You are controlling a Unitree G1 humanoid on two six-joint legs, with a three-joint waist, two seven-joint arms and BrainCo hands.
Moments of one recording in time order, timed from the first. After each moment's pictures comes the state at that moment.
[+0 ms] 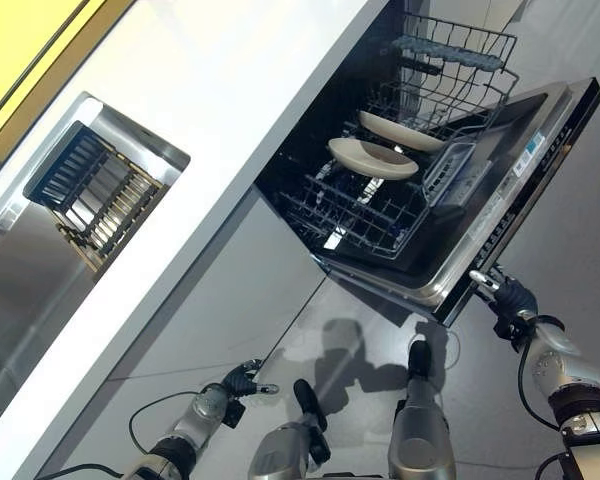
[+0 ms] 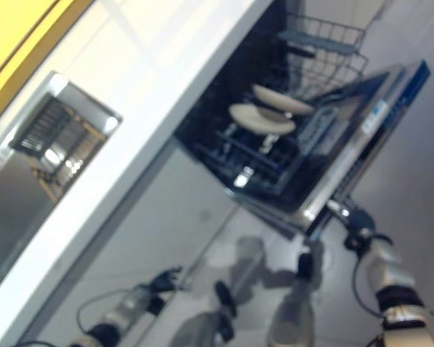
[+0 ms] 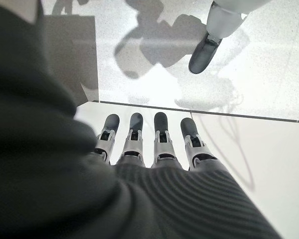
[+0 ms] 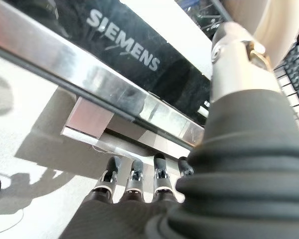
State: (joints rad) left arm -0.18 0.28 -0.45 0.92 -0.01 -0.04 -0.08; right arm -0.32 -0.67 0.08 0.73 0.82 0.03 0.18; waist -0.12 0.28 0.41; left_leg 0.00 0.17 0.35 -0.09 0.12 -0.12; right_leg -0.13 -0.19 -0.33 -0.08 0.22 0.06
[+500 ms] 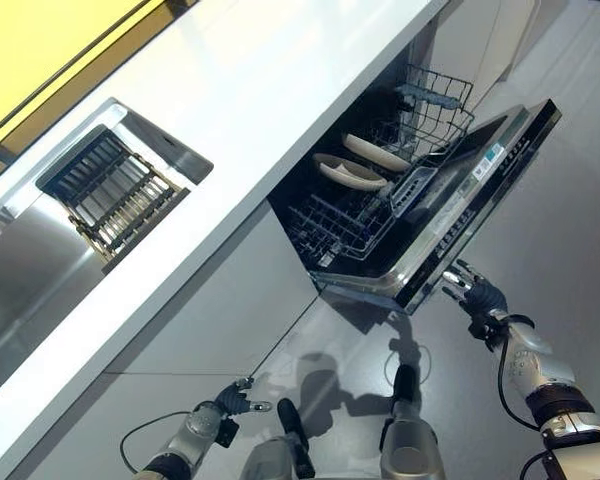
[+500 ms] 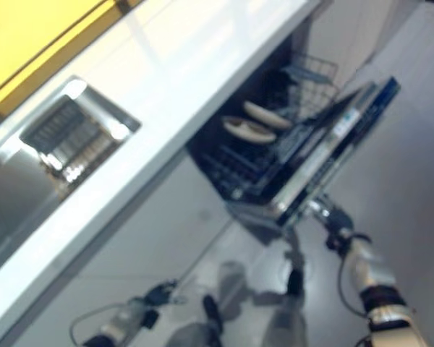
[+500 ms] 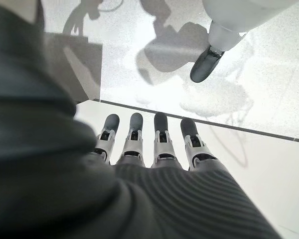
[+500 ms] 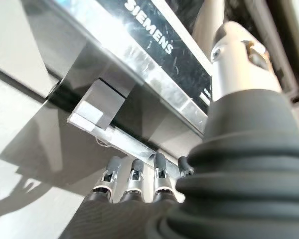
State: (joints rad) left arm -0.11 0.28 -0.42 0.95 0.03 -0.04 -0.08; right arm -0.32 -0.60 0.12 0.65 0.84 0.02 0.20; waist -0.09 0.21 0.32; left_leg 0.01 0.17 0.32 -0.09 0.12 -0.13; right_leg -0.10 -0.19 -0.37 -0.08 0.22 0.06
